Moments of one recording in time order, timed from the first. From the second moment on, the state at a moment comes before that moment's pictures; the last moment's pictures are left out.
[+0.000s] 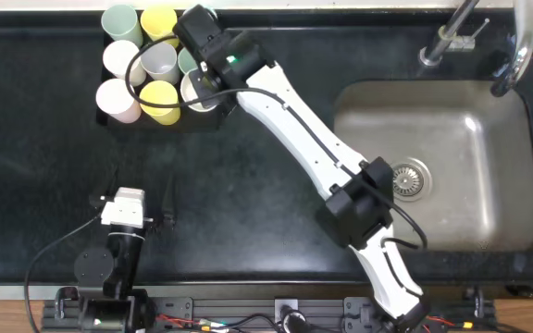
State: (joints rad) left arm -0.01 0.01 0.01 -0.07 0.12 0.12; right arm 0.72 2.32 2.38 -1.18 0.08 0.23
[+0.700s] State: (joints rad) left arm -0.01 0.01 0.01 -0.07 0.12 0.12; right arm 0.72 2.41 2.38 -1.17 0.04 0.26
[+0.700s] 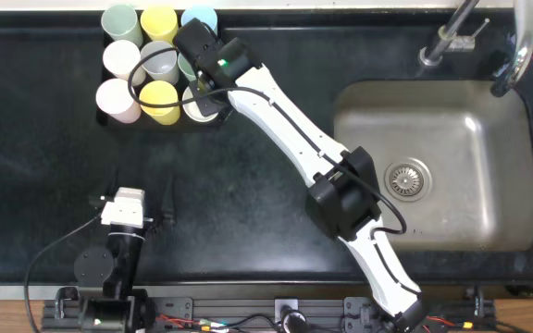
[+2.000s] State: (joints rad) left arm -0.01 0.01 0.01 -0.07 0.12 0.12; right arm 0.40 1.79 2.37 -1.27 -0.05 0.14
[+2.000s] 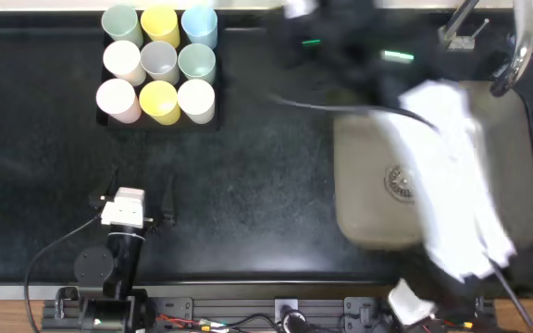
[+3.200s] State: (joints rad) left arm -0.01 0.01 0.01 -0.07 0.12 0.12; right arm 0.13 0.23 0.30 -0.10 -0.05 0.06
